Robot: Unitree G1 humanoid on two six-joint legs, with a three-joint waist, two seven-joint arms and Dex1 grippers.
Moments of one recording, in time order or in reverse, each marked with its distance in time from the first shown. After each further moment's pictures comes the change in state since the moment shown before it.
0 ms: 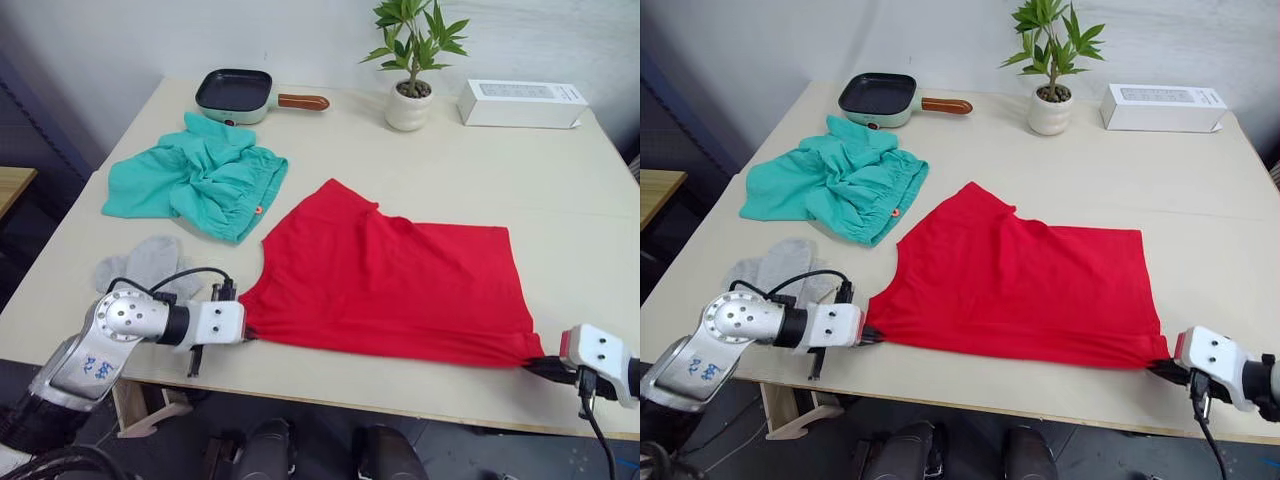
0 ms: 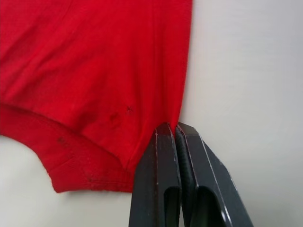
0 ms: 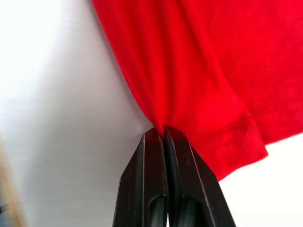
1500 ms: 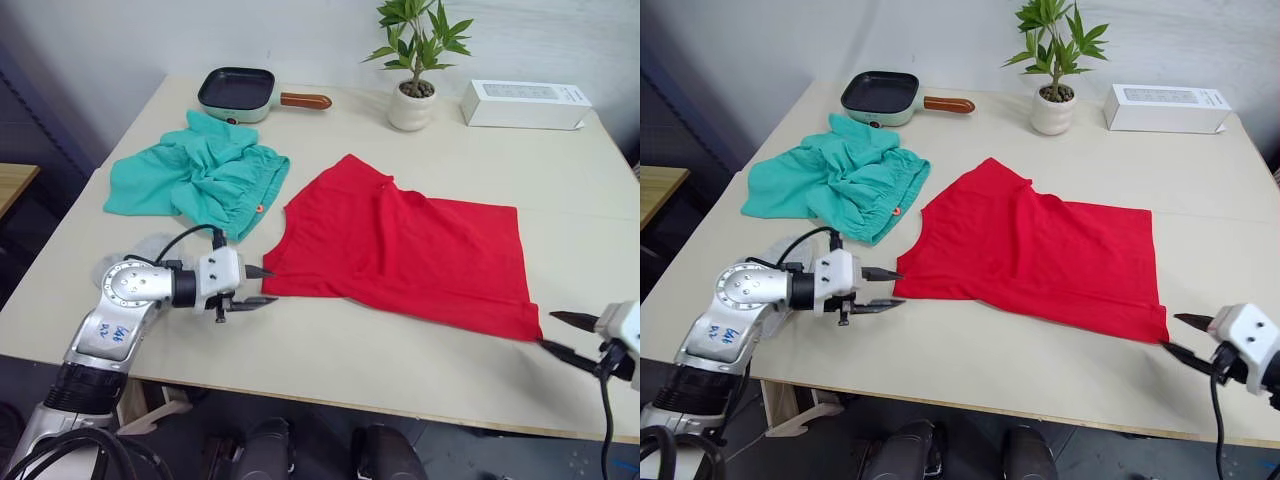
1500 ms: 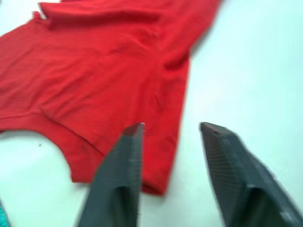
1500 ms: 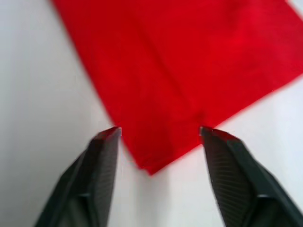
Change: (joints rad) left arm -0.262 -0.231 -0.002 0.383 -0.071 -0.240 0.020; right arm -0.151 0.107 -0.059 0.180 0.059 -0.124 -0.097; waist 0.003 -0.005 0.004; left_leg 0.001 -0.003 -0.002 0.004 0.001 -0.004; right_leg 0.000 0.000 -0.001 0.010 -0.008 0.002
